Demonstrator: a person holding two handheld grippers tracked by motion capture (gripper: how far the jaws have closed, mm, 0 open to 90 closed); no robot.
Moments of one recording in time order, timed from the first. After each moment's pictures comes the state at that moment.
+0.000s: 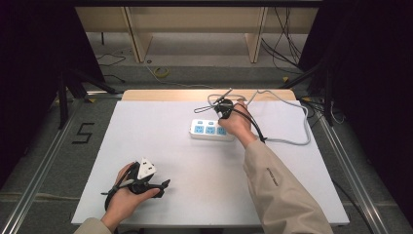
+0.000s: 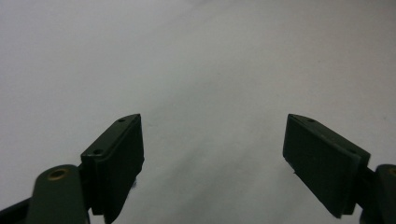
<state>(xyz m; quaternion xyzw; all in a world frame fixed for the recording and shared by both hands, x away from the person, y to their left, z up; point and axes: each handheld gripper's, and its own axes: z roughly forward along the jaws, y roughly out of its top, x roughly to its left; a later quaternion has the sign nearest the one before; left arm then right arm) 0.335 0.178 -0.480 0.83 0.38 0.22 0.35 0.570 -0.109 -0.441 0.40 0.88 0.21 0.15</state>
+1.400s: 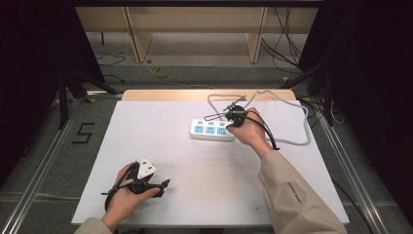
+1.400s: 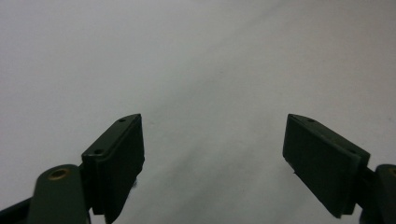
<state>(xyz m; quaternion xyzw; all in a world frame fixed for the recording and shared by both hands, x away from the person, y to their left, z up) 0.336 0.179 -0.480 0.83 0.38 0.22 0.35 0.526 -0.143 -0.428 0.38 0.88 0.23 0.14</state>
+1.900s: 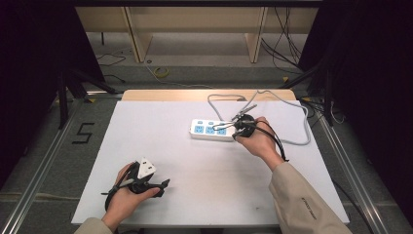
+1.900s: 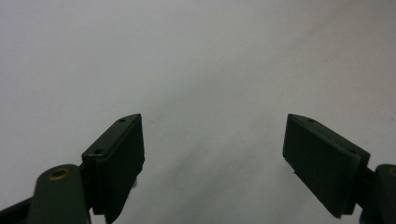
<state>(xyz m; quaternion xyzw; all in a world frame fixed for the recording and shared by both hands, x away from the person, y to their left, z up) 0.336 0.178 -0.481 0.83 0.39 0.22 0.35 0.489 -0.167 -0.428 0.38 0.88 0.25 0.13</state>
